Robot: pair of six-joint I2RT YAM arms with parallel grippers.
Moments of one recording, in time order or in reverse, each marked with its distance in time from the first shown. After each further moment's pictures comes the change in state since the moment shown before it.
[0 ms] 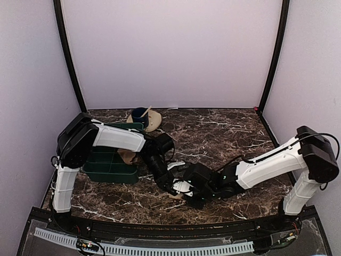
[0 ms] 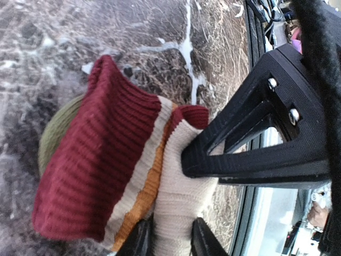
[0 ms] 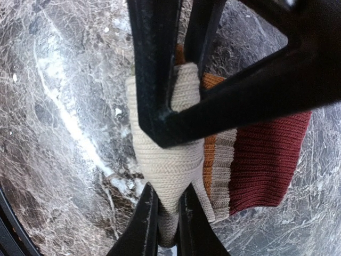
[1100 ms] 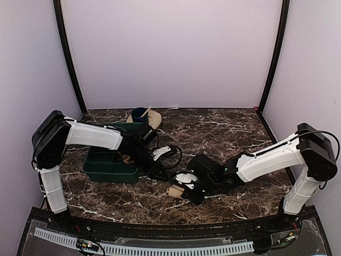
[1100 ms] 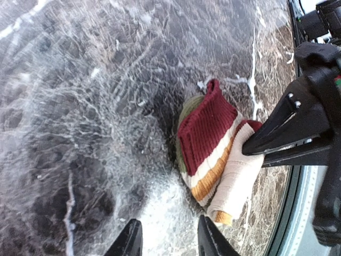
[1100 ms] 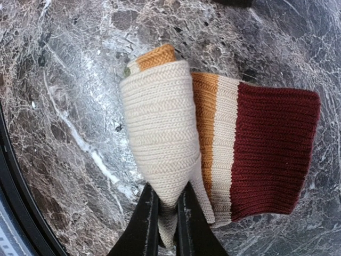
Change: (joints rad) left arm 0.076 -0.262 -0.269 0.299 -0.235 -0.150; right arm -0.098 0.003 0.007 0.010 -0.196 0.142
